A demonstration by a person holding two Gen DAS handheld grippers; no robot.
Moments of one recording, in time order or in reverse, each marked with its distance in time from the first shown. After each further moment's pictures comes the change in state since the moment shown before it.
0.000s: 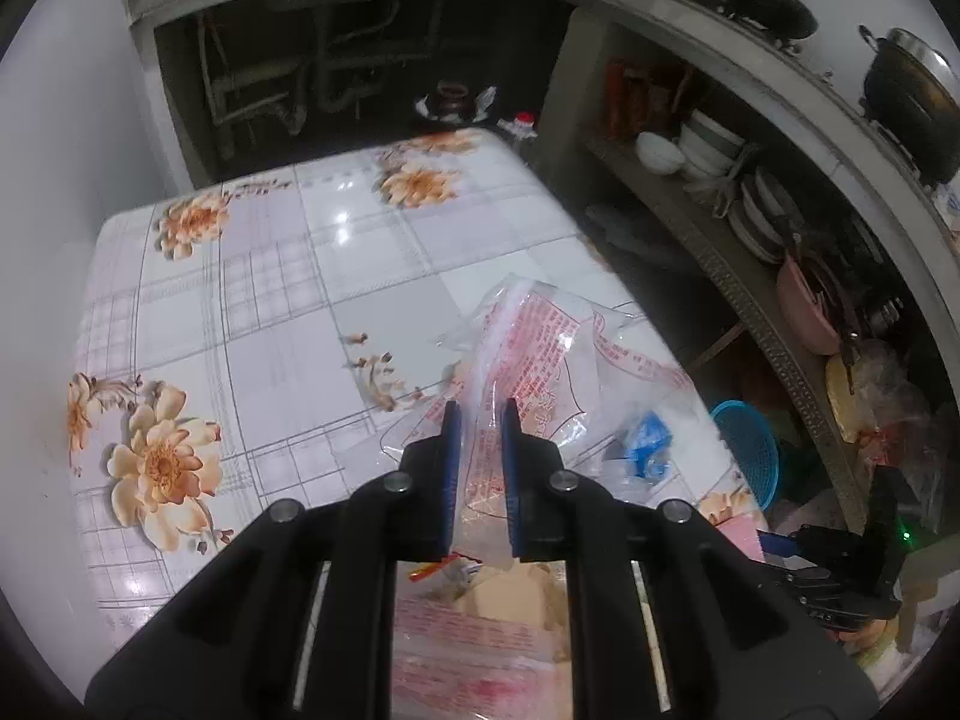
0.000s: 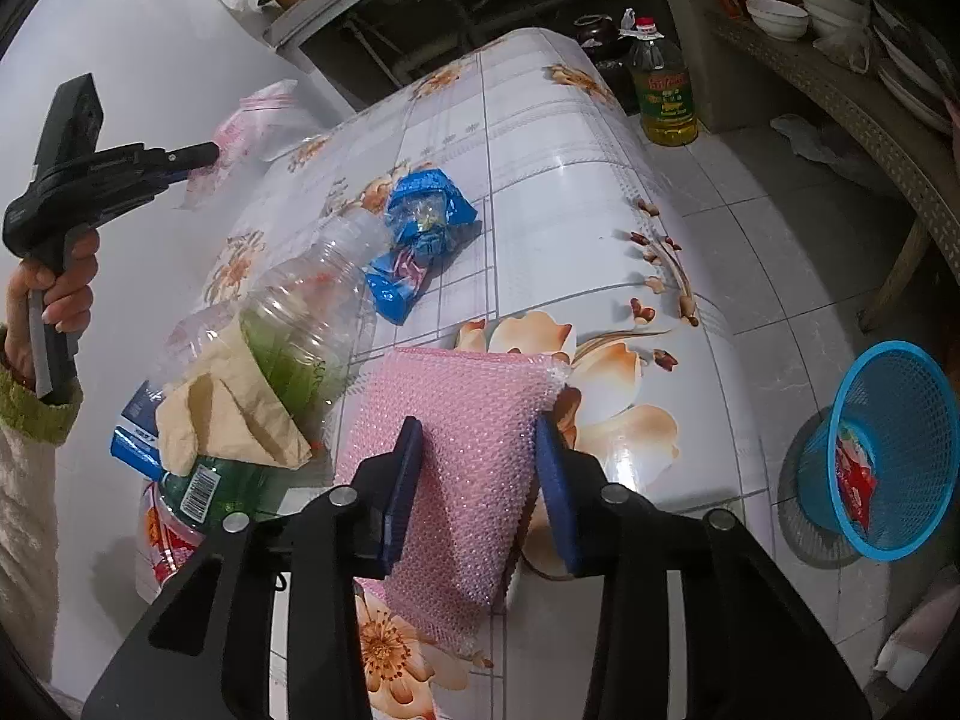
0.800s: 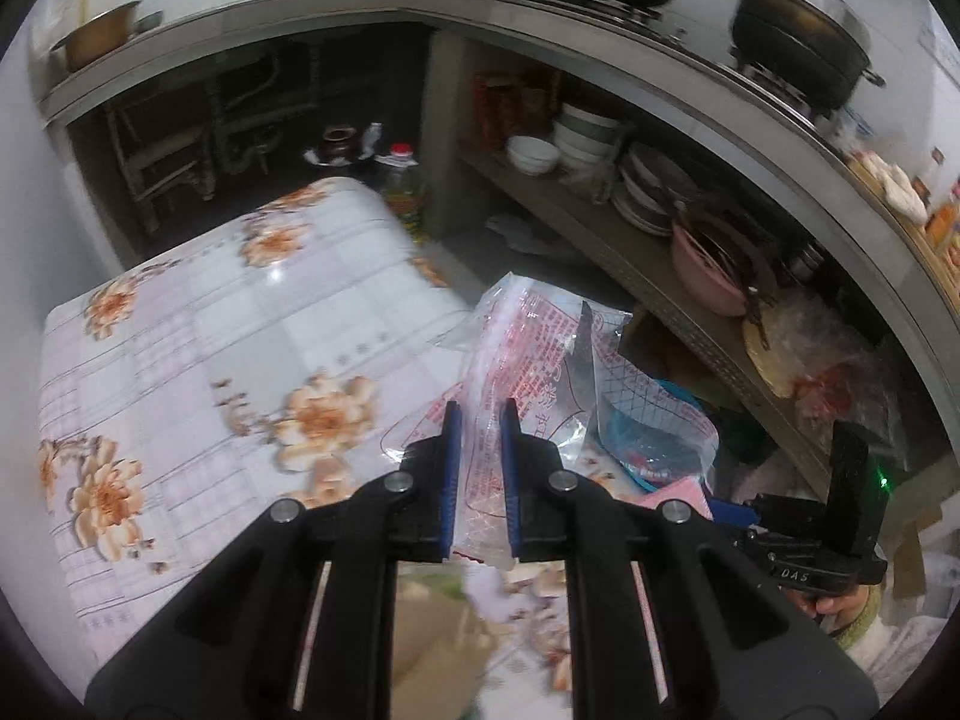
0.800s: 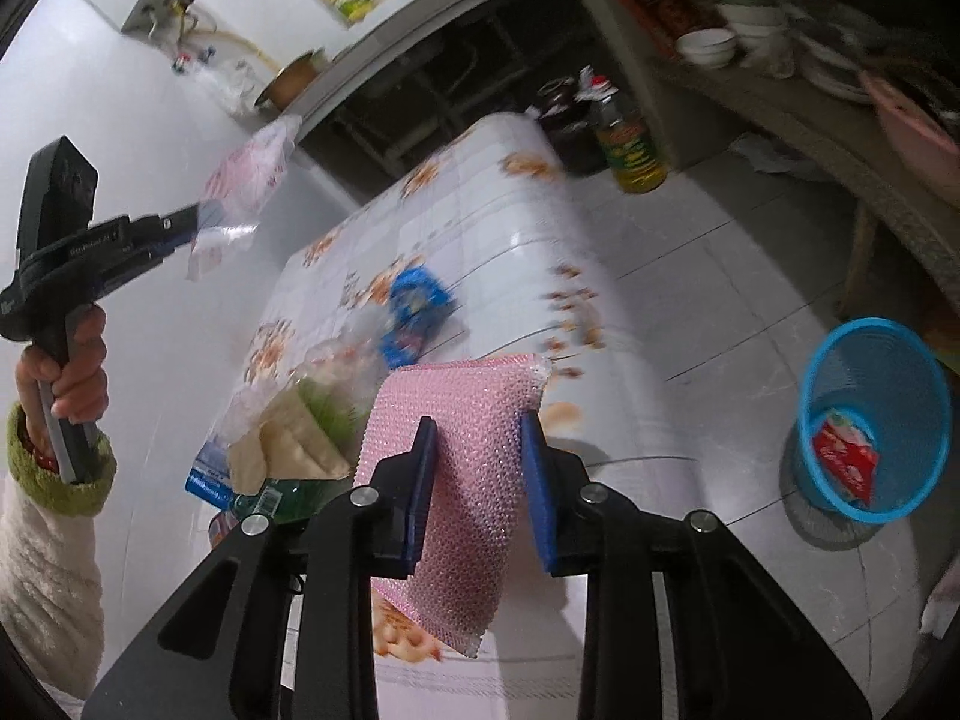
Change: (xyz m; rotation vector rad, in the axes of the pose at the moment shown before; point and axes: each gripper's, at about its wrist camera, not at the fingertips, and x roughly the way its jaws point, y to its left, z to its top) left arm -0.041 -0.142 -0.014 0.188 -0.039 -0.117; right arm -0.093 -0.041 -0.028 0.138 -0.207 0.042
